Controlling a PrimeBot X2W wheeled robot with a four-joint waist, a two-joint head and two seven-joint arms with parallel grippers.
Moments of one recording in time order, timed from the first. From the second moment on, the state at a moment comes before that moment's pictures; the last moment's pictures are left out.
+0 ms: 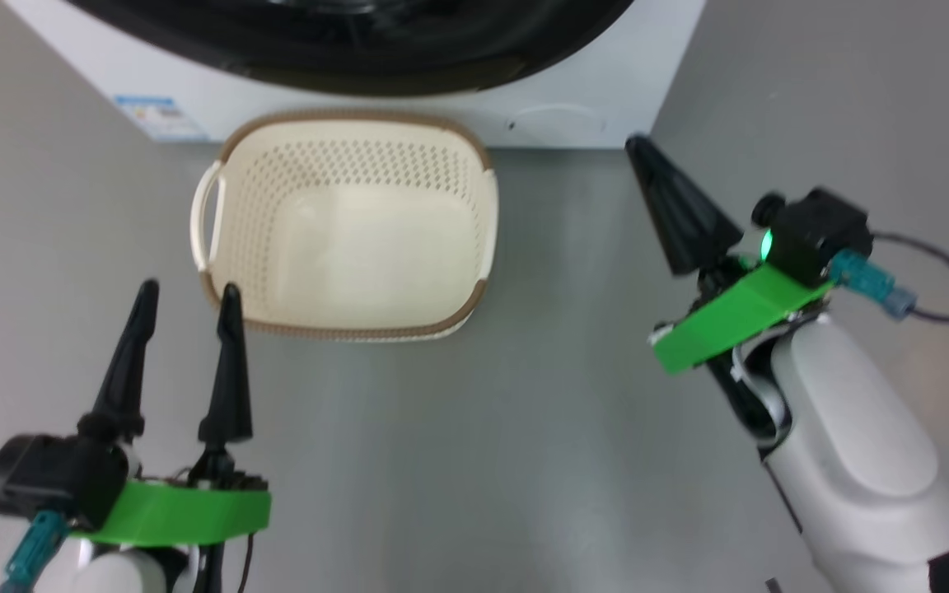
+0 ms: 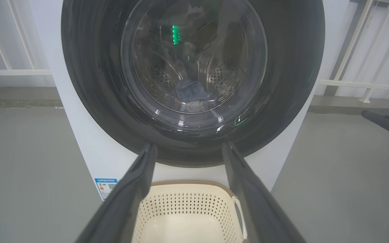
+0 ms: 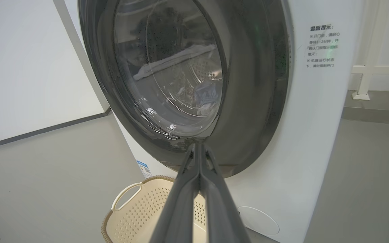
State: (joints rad) left arm -0.18 0.03 -0.05 -0.08 -0.20 -0.09 -0.26; right arm -0.66 -0.17 0.33 0.35 0.35 0.14 -0.26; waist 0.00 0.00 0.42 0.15
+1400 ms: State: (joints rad) left arm 0.19 0.04 0.13 -0.06 -0.18 -0.05 -0.26; right arm -0.15 -0.10 0.17 0.24 0.30 0.14 -0.26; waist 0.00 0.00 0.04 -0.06
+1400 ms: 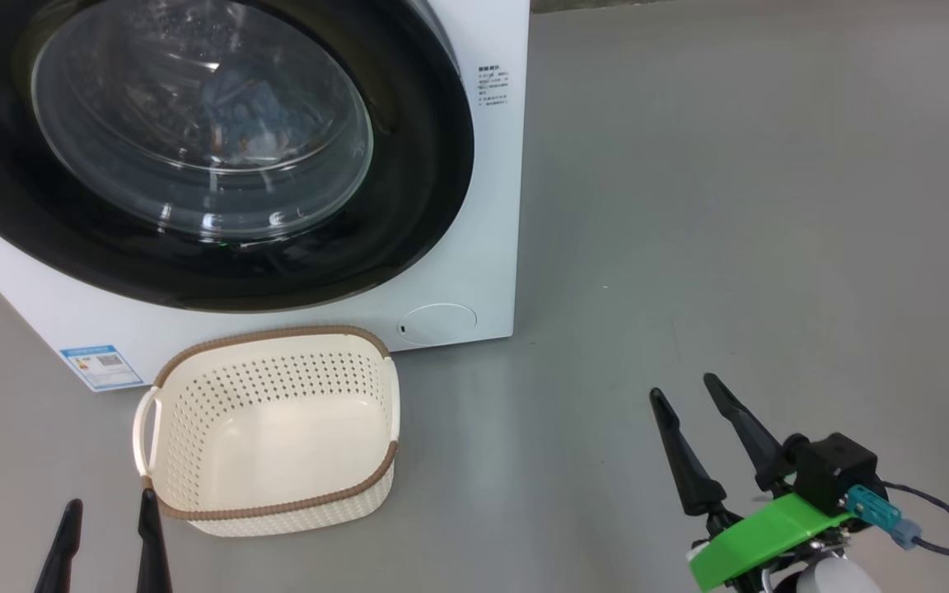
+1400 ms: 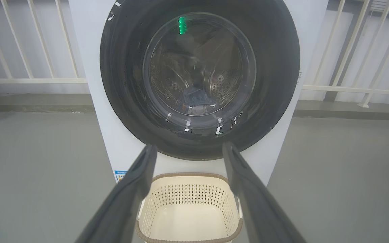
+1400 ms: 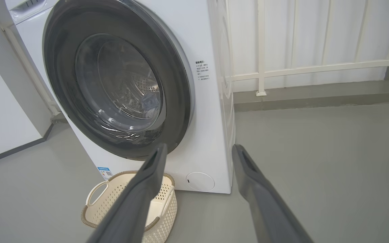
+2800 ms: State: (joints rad) left arm 0.25 0.04 0.14 -0.07 -0.19 0.00 -0.26; right arm -0.06 -0.07 0.06 0.23 0.26 0.14 -0.26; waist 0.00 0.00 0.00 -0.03
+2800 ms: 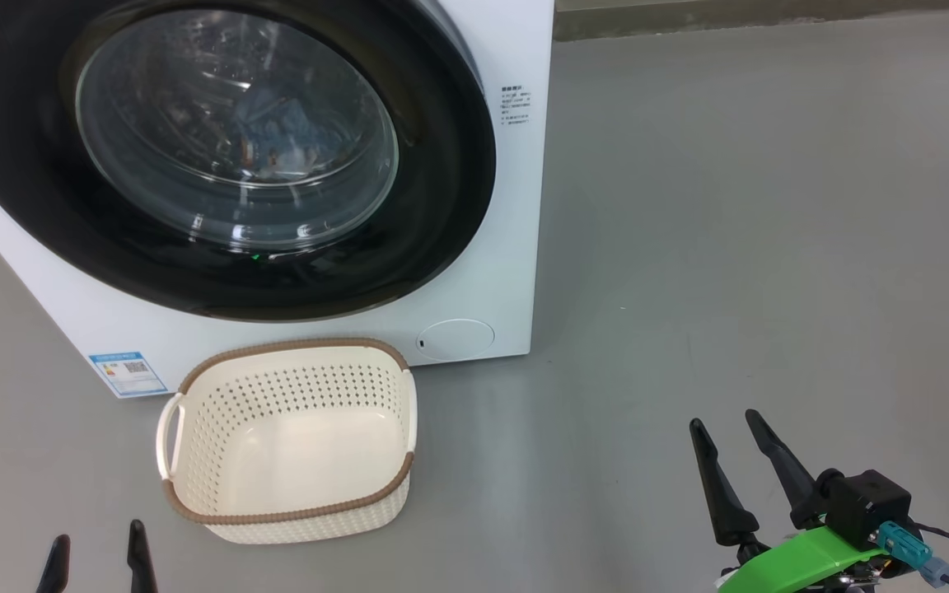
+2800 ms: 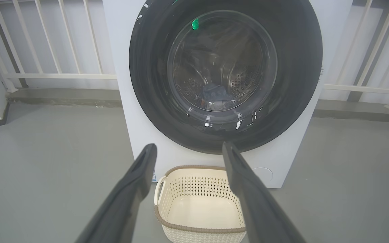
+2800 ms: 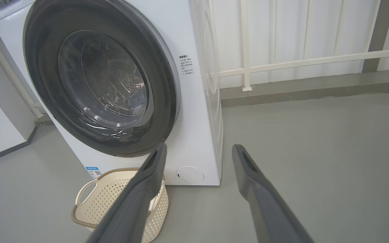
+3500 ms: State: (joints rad) left arm 0.25 0.04 0.13 -0.07 -0.18 0.00 -0.26; right arm -0.06 -0.07 0.07 0.23 0.25 0.14 -0.26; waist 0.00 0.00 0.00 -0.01
